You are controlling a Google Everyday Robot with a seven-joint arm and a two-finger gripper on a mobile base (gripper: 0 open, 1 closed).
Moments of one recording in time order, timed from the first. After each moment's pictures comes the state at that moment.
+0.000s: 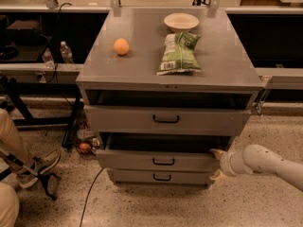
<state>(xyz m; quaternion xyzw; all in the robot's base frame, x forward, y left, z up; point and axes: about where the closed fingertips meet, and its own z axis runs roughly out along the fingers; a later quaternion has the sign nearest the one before) 0.565 -0.285 0.401 -0.68 0.68 -0.01 0.27</state>
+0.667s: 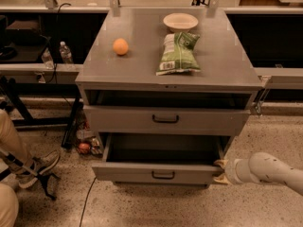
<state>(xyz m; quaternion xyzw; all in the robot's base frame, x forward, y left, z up) 0.533 -0.295 0.404 -0.66 0.71 0.00 0.27</state>
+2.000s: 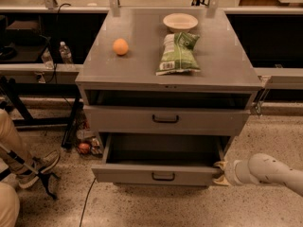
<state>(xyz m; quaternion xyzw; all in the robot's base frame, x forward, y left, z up) 0.530 -0.293 0.403 -0.66 0.70 -0.01 0.26</state>
